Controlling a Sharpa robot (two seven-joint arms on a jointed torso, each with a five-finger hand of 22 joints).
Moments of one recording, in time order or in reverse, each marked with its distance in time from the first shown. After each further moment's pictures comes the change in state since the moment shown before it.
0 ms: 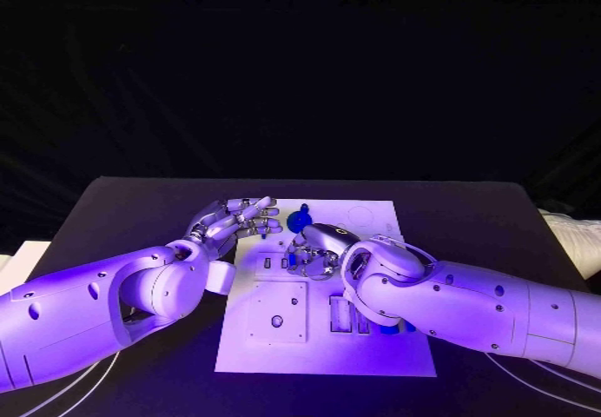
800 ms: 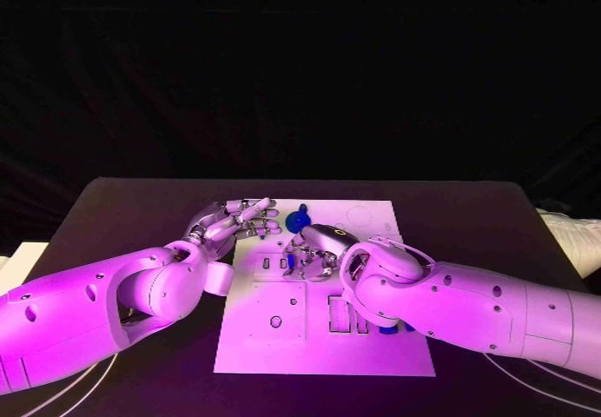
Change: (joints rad) left arm 0.000 -0.001 0.000 0.003 0.001 0.006 -0.008; left_hand 0.000 0.000 0.000 0.000 0.000 0.000 0.000 0.000 0.000 0.000 0.000 0.000 0.000 0.000 0.000 0.000 0.000 0.000 0.000 0.000 0.000 0.000; right arm -0.004 -0.002 -0.002 0.002 0.000 -0.016 0.002; right_hand -0.062 -0.046 -0.108 0.048 0.006 -0.064 0.003 -0.031 -0.008 0.005 0.006 0.011 0.000 -0.003 0.004 -0.004 0.002 0.000 0.000 0.000 -0.004 -0.004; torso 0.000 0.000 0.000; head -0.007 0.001
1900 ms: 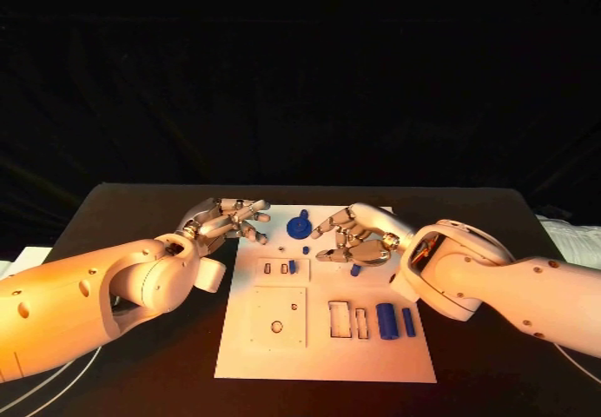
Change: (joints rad) left arm 0.044 -0.027 0.000 -0.037 -0.149 -0.004 -0.111; left_hand -0.009 -0.022 0.031 0.033 0.004 0.025 -0.029 -0.001 0.001 0.105 -0.051 0.063 0.040 0.234 -0.074 0.480 0.369 0.000 0.201 -0.079 0.252 0.142; right arm 0.096 -0.306 0.014 0.214 0.290 0.002 0.301; right_hand 0.085 0.060 -0.047 -0.003 0.020 -0.020 0.003 0.059 0.014 0.009 -0.002 0.023 0.004 0.000 0.007 0.008 0.024 0.000 0.004 0.003 0.012 0.035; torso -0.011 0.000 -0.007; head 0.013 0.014
